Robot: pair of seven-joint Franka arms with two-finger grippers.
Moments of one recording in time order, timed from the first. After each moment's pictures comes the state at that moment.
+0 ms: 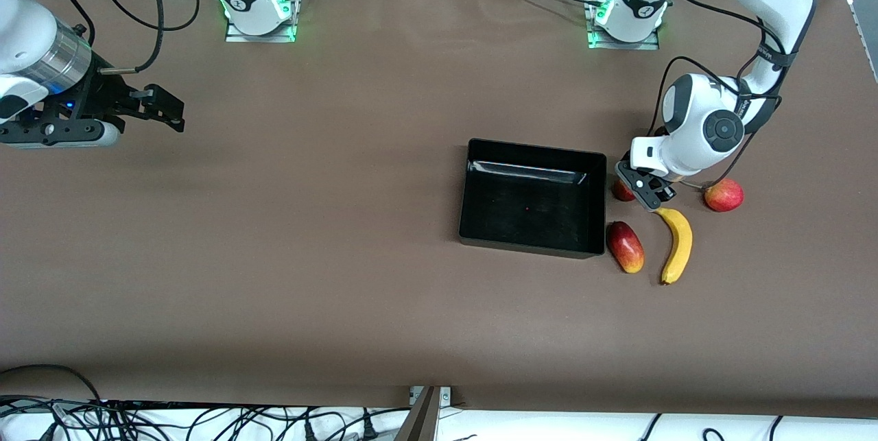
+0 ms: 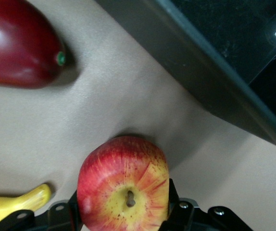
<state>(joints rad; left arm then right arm) 0.07 0.34 -0.14 -2.30 0.01 2.56 0.84 0.10 0.07 0.06 -1.55 -0.01 1.60 0.12</state>
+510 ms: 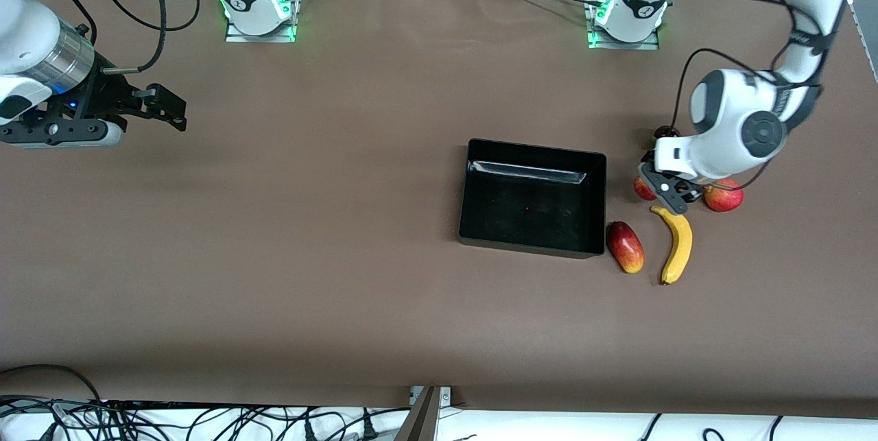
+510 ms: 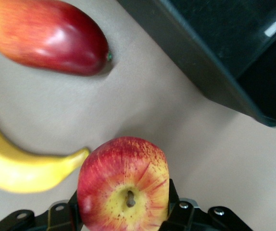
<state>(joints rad) 0.10 0.25 -0.14 -2.13 0.01 2.22 0.85 0.10 0.08 0.06 -1.55 -0.01 1.59 0.12</state>
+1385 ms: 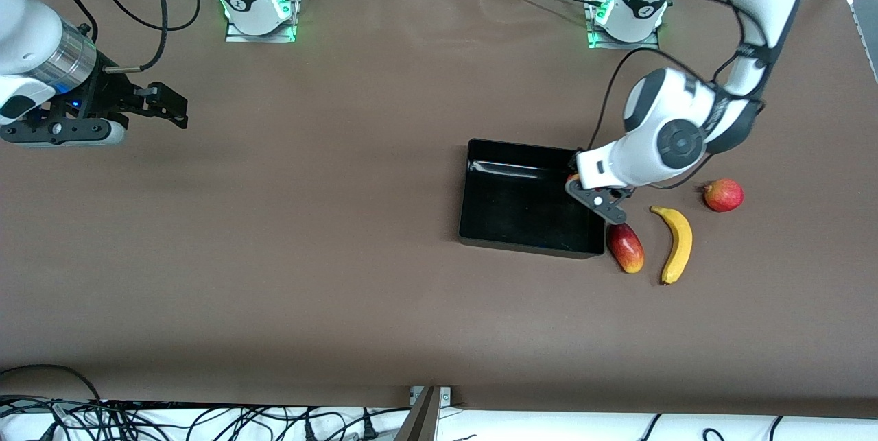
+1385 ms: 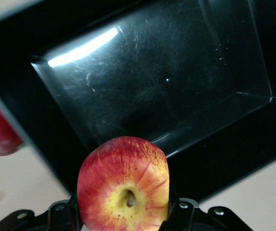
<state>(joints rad) 0.01 0.40 -0.34 -1.93 -0.02 2.11 0.23 0.10 0.08 0.06 -1.55 -0.01 1.57 0.12</state>
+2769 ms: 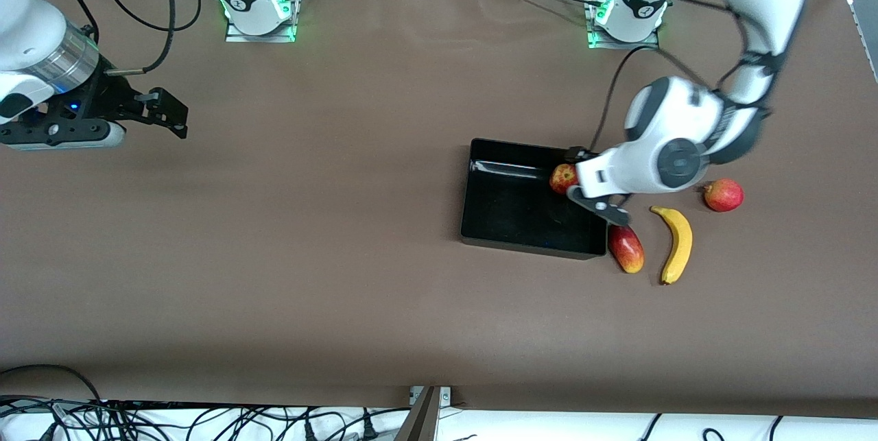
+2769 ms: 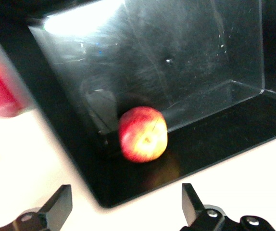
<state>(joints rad) 0.04 0.39 -0.33 -1.74 -0.02 1.81 0.16 0.12 0.08 0.07 -1.55 -0.04 1.66 0.12</state>
